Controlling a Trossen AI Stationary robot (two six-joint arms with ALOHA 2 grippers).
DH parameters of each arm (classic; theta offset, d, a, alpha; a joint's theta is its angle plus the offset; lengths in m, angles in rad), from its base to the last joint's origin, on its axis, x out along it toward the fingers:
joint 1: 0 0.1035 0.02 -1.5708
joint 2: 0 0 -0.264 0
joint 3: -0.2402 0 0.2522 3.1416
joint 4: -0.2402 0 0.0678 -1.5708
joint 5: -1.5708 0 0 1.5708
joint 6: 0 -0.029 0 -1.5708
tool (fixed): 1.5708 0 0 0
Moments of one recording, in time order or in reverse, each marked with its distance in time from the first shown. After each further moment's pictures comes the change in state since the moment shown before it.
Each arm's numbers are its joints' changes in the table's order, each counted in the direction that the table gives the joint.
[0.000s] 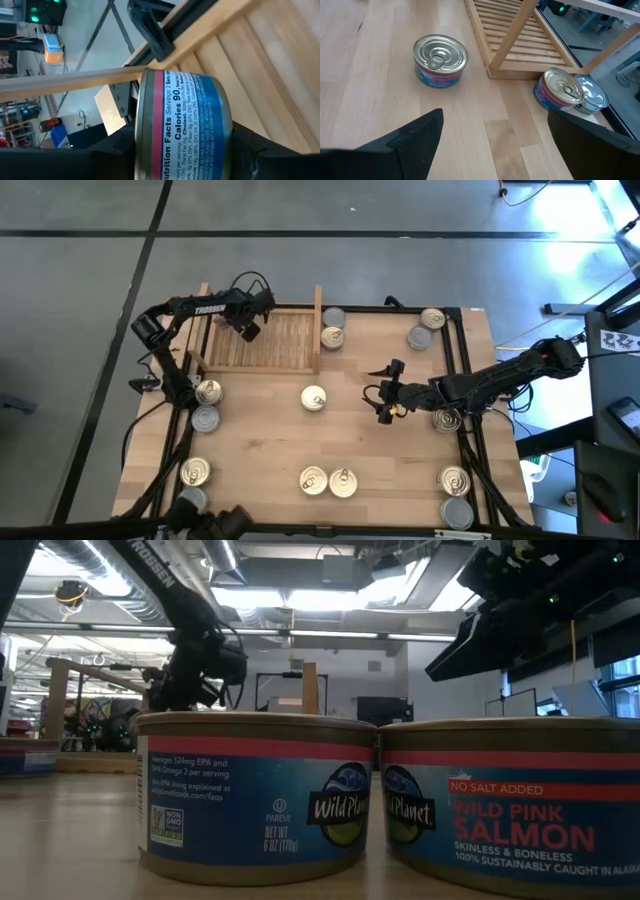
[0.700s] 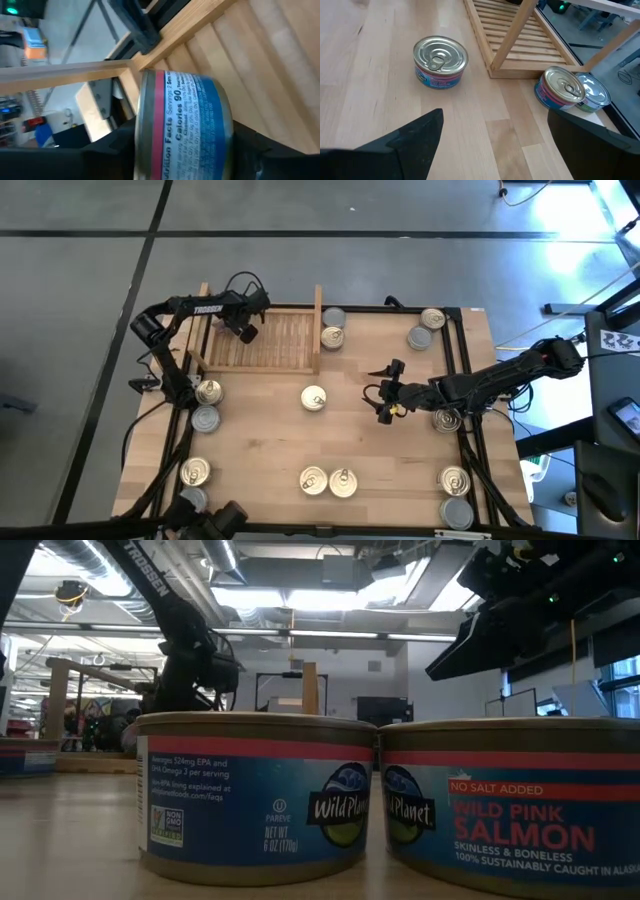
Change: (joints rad) left arm 0.050 0.005 0.074 0.110 -0.087 -0.050; right arm 0.000 0.000 0.000 0.000 0.000 -0.023
